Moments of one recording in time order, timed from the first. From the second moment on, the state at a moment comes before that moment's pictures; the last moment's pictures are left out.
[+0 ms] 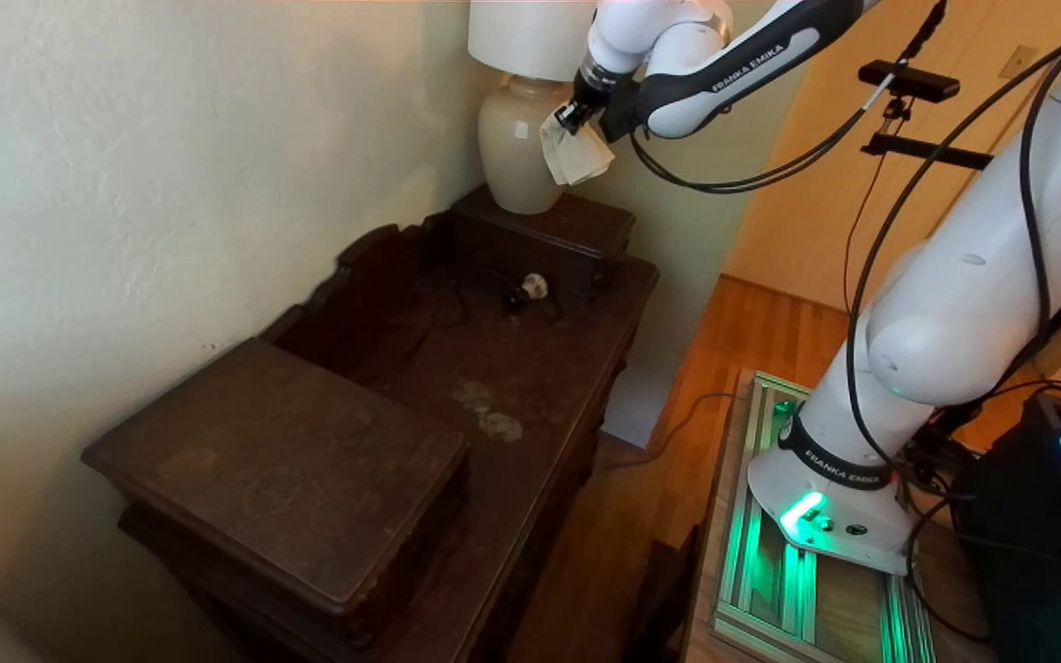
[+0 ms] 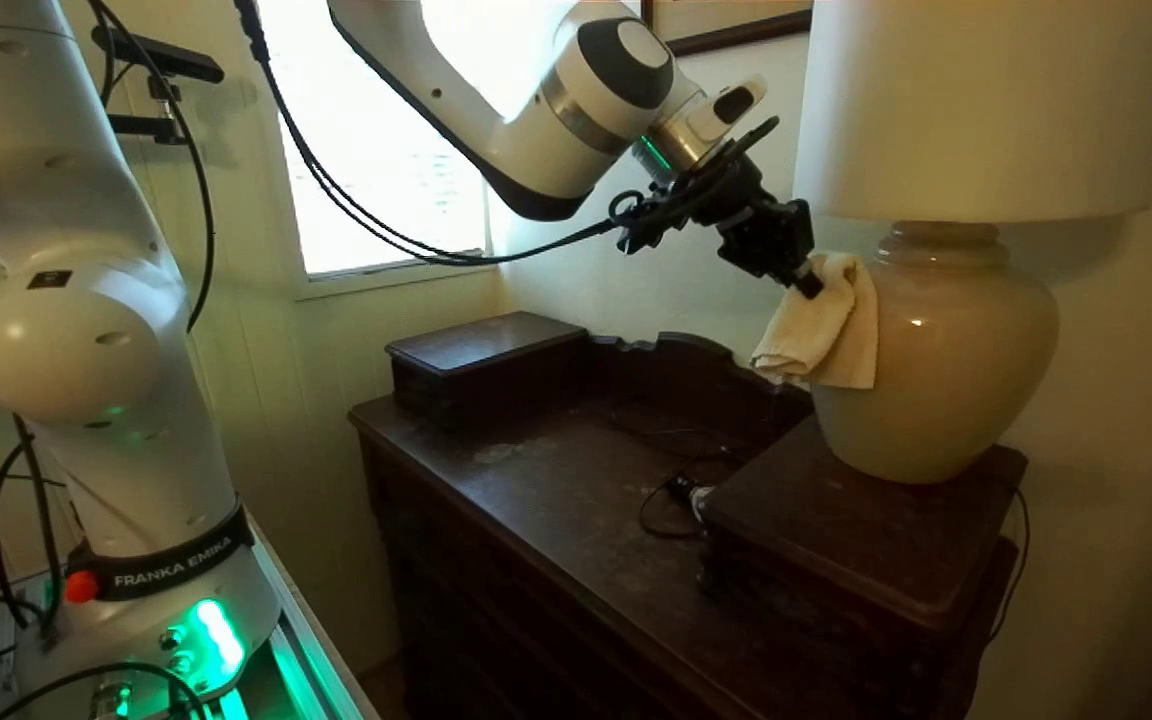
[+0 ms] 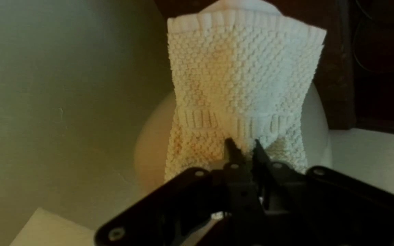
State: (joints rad) arm -0.21 -0.11 -0.31 -2.27 -0.99 2.76 0.65
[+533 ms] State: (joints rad) arm -0.22 -0.16 -0.37 -2.31 -0.99 2.84 0.57
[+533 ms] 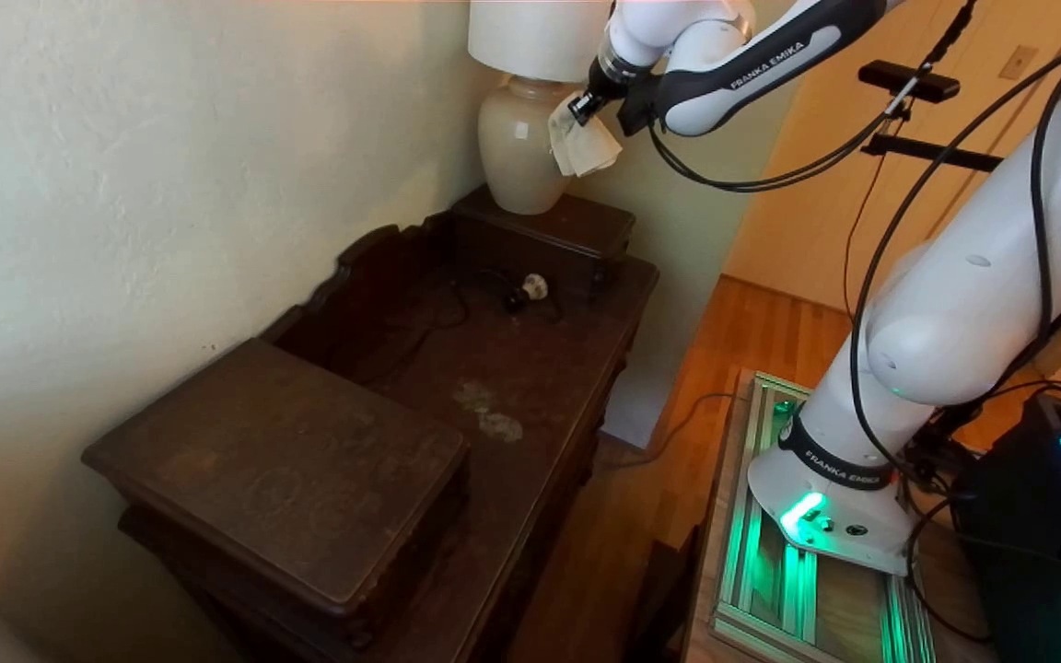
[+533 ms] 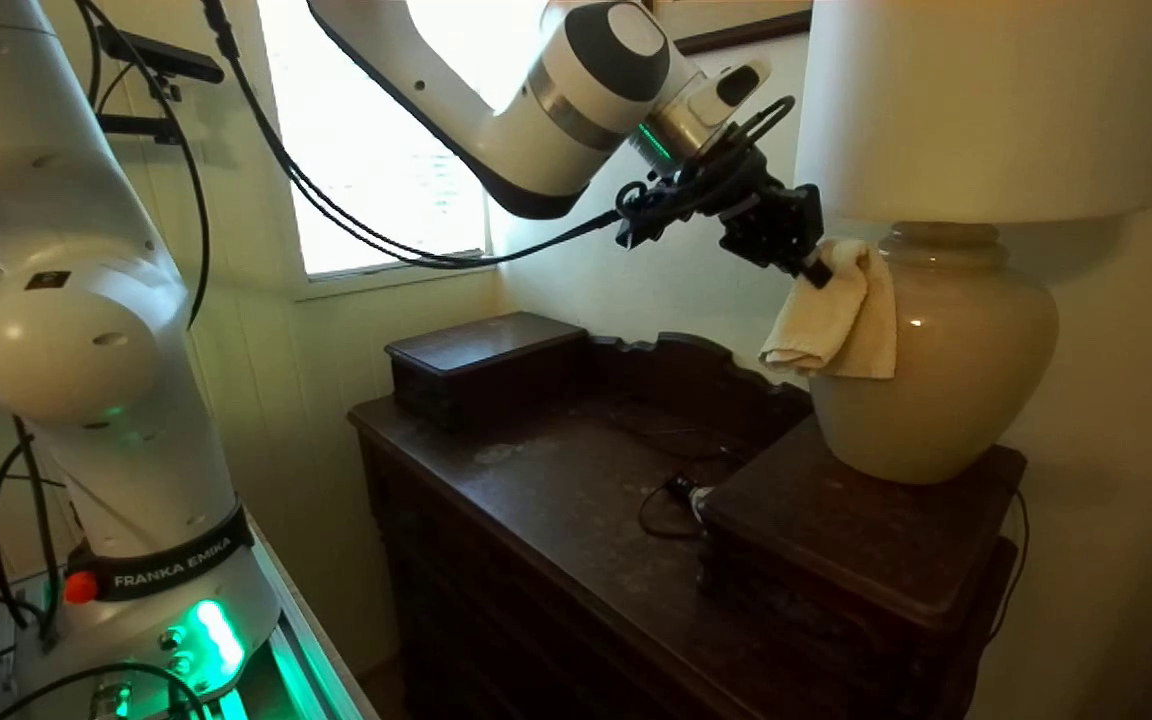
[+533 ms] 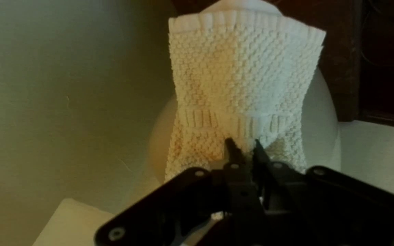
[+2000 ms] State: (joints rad) arm -0.12 -0.17 -0.52 -2.43 -0.46 3.09 0.02
